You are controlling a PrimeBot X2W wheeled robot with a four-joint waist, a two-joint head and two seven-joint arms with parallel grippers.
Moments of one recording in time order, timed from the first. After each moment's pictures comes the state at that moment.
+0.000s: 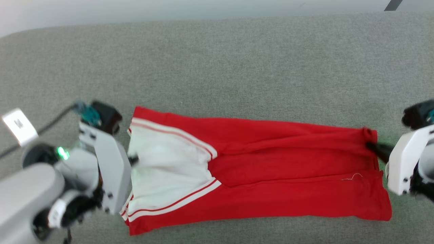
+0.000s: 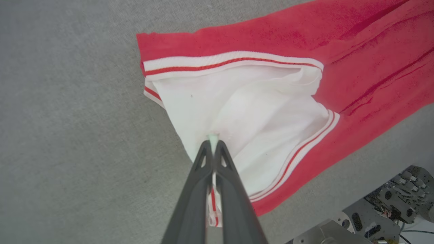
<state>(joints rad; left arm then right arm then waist) -0.90 1.03 -1.09 -0.21 -1.21 0.33 0.59 -0.47 -0.59 0.34 0.21 0.74 0.13 0.60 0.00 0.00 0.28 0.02</state>
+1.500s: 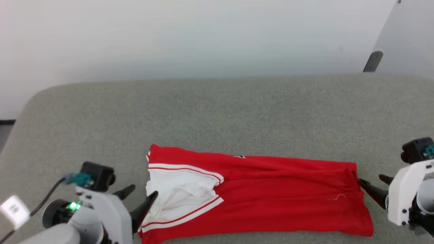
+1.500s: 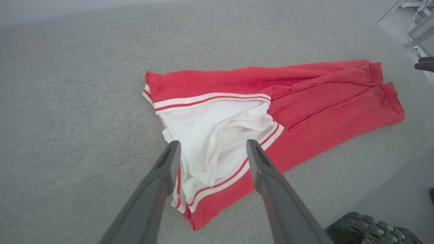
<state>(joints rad) -0.55 0.99 -1.08 -0.16 -1.26 0.30 0.13 -0.29 -0.54 0.26 0.22 0.71 0.13 0.64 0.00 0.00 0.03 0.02</state>
